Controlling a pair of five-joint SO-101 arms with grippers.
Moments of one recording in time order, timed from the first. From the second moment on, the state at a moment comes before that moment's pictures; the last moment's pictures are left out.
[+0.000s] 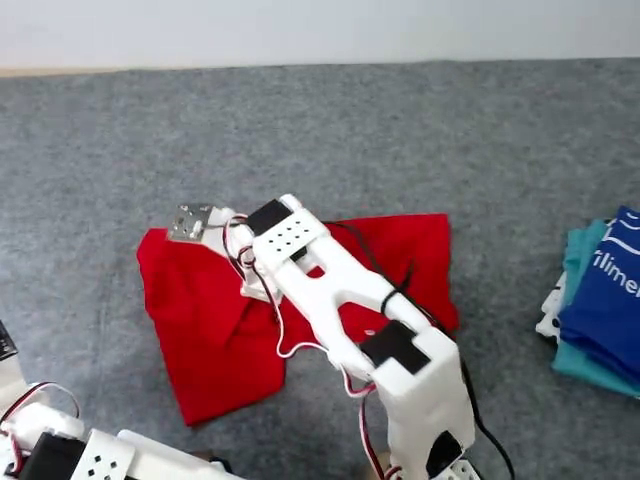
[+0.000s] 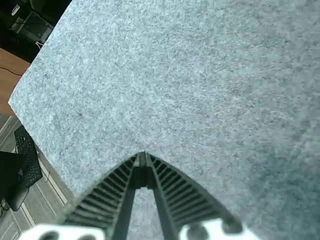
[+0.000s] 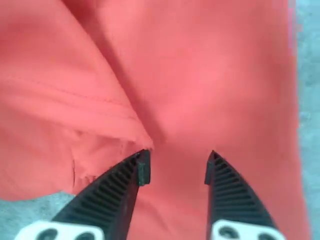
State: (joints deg) left arm -74.4 -83.3 68.3 73.9 -29.9; right arm -42.5 23.9 -8.5 72.5 34.3
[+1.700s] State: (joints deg) left arm -74.4 -83.3 68.3 73.9 -29.9; right arm -55.2 28.1 -15.5 75.5 33.8
